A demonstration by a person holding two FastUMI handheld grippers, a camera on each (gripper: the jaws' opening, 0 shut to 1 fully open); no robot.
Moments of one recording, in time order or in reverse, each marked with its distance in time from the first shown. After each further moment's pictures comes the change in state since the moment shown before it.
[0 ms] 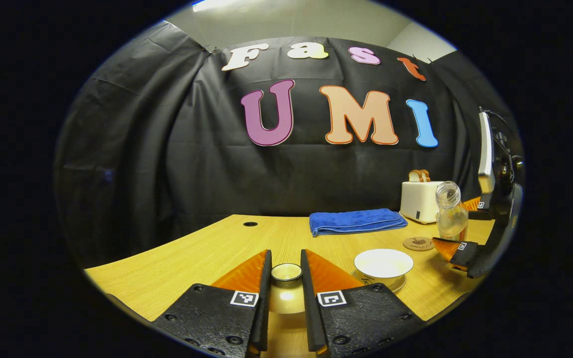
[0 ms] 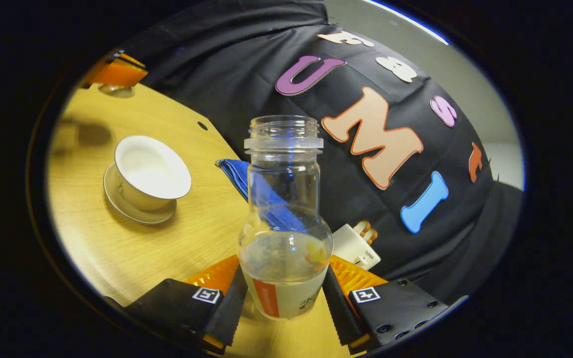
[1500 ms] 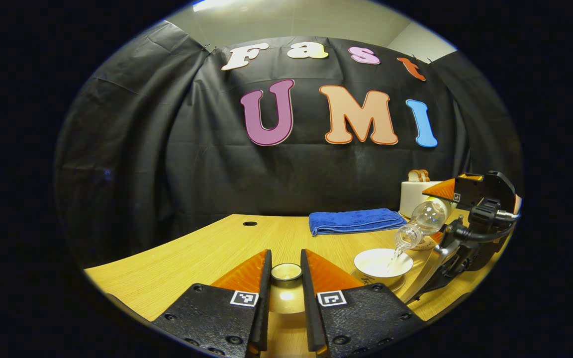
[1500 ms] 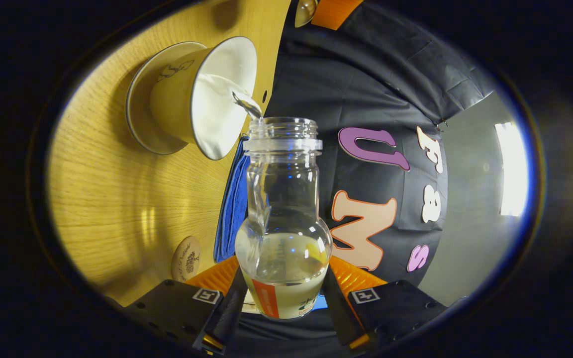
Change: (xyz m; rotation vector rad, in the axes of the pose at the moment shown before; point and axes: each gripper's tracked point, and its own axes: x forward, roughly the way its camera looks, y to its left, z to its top) left arm 0.000 0.000 -0.001 -0.002 0.001 -0.004; right arm 0.028 -0.004 0.058 -0.846 -0.208 -0.143
